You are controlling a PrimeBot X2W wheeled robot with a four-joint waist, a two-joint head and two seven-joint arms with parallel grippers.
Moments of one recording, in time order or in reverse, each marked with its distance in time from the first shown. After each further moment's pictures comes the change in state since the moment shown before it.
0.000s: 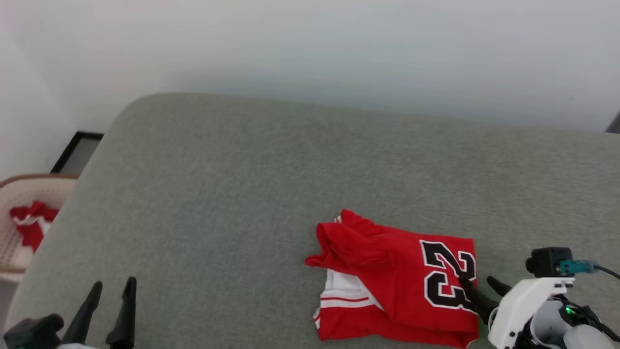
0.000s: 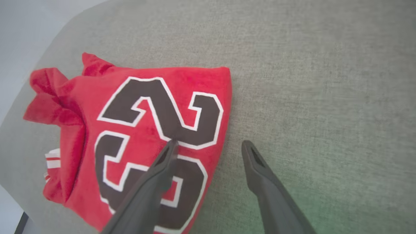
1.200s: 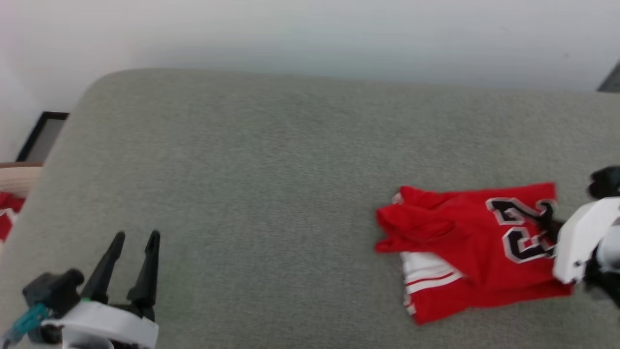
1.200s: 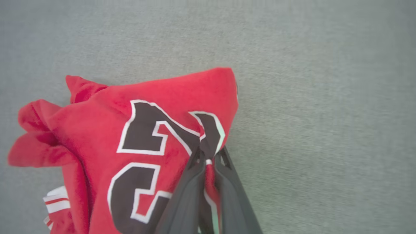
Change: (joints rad) left arm -0.122 -0.005 -0.067 -0.050 0.013 0.000 0.000; right arm -0.136 -0.066 -0.212 -0.181 -0.190 0.000 0.409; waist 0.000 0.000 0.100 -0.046
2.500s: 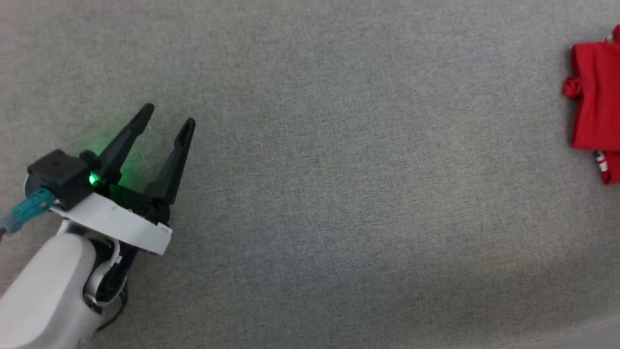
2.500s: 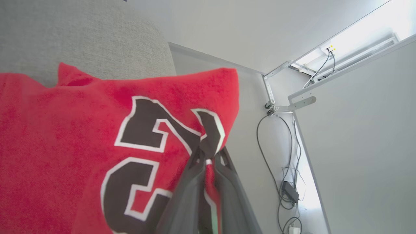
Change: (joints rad) left arm -0.432 0.188 -0.305 -0.067 -0.036 0.000 -0.001; right arm -0.294 -0.386 -0.129 0.138 -0.254 0.000 -0.275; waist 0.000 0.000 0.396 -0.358
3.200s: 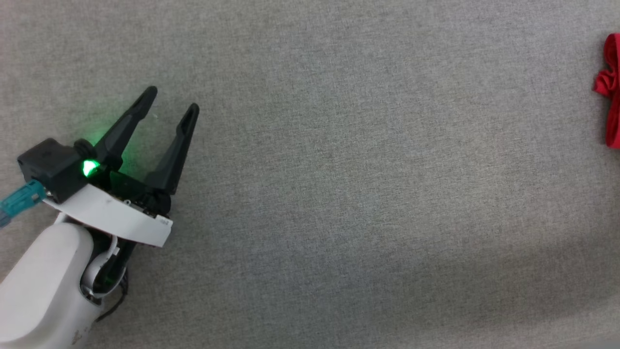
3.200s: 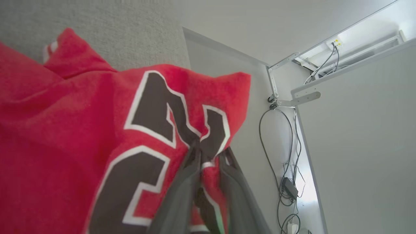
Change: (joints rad) left arm -0.030 0.009 -0.002 -0.025 -0.016 -0.003 -0.004; right arm -0.134 0.119 -0.042 0.276 -0.252 0.000 -0.169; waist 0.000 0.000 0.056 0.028
